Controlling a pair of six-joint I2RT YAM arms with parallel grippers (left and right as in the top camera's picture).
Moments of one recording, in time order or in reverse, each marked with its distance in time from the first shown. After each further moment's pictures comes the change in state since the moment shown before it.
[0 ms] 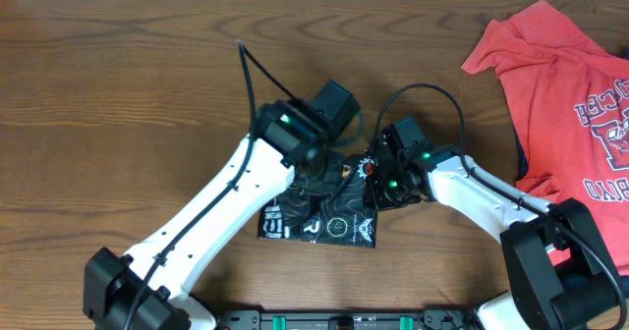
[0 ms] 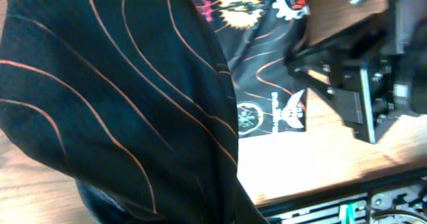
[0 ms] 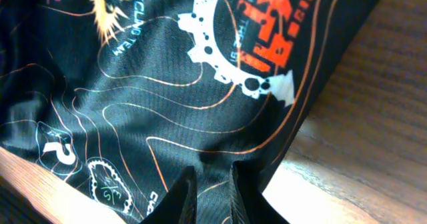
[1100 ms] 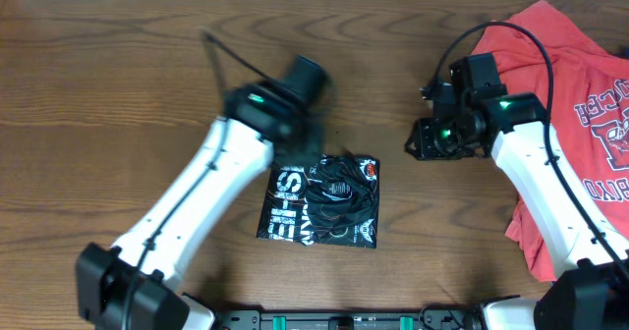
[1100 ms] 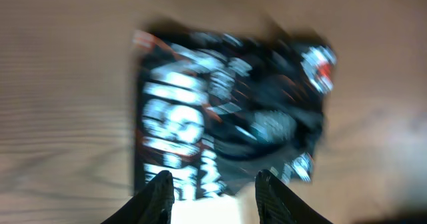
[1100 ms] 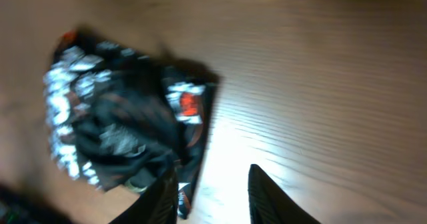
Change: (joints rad) left arm 0.225 0.006 0.000 0.084 0.000 0.028; right arm -0.240 -0.130 0.377 -0.420 0.045 -0.139
